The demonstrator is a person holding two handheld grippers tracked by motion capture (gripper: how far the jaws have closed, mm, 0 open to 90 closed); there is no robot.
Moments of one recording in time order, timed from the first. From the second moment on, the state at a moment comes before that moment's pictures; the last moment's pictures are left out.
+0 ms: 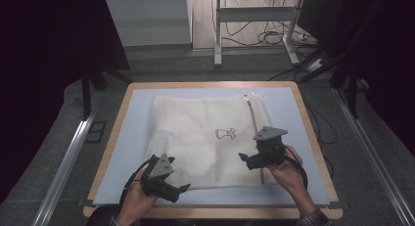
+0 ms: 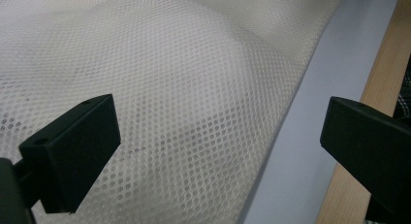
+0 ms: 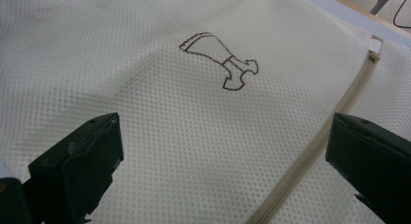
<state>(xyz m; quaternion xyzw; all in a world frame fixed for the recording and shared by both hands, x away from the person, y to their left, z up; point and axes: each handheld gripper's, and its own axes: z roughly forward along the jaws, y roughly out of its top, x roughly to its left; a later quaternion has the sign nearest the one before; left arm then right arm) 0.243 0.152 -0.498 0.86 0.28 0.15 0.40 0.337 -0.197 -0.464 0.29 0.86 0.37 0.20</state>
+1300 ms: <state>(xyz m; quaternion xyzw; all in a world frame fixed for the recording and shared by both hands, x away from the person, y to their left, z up) 0.215 0.205 -0.492 0.83 0.32 0.19 0.42 0.270 -0.230 -0.468 0.28 0.86 0.37 0.20</state>
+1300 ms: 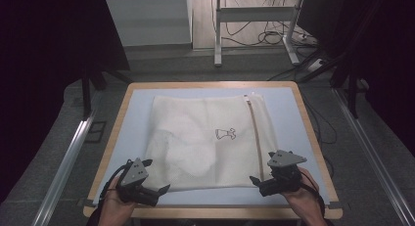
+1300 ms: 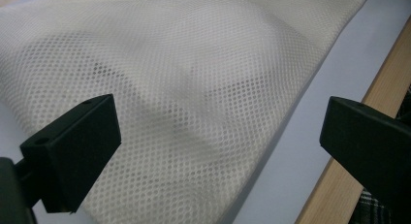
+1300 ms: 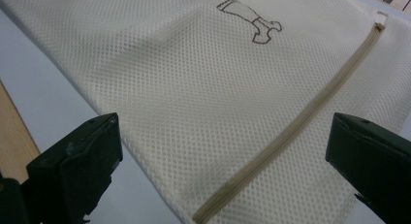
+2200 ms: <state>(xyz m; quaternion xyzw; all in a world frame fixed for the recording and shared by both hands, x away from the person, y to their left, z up) 0.207 0.237 -0.510 0.82 0.37 0.18 0.41 0.236 -0.273 -0.490 0.32 0.86 0.35 0.18</state>
